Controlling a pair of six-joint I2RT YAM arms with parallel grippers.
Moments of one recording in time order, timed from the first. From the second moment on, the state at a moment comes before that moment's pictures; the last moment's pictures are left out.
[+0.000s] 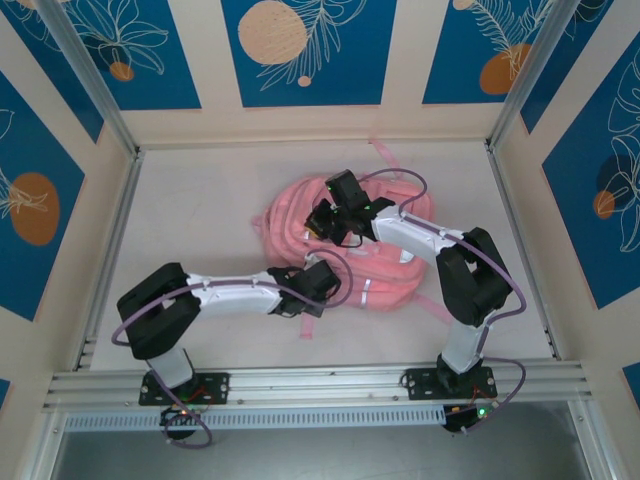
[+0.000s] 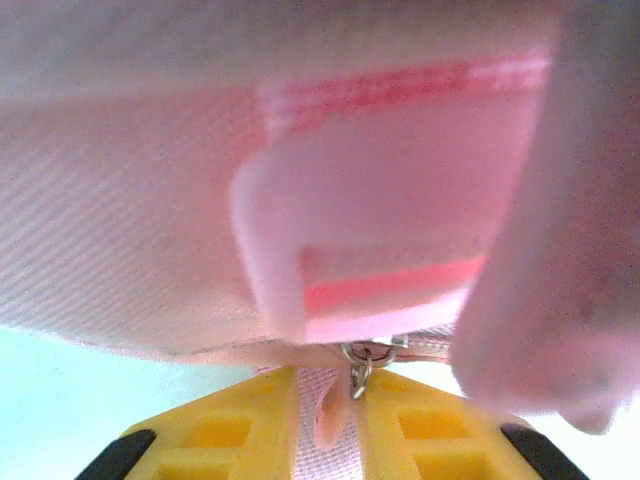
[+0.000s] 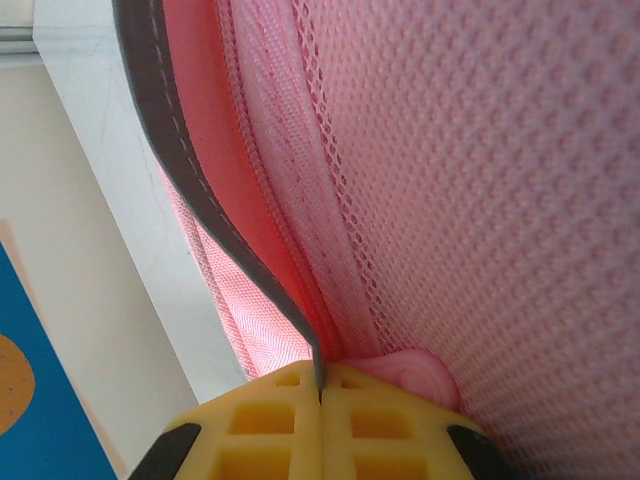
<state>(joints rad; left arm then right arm) -1.06 1.68 0.95 -0.44 -0.26 -0.60 0.61 1.80 1.28 -0.33 -0.31 1.25</state>
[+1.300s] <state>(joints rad) -0.99 1.65 0.87 -0.34 -0.23 -0.59 0.60 1.79 1.23 -0.25 -0.34 1.13</state>
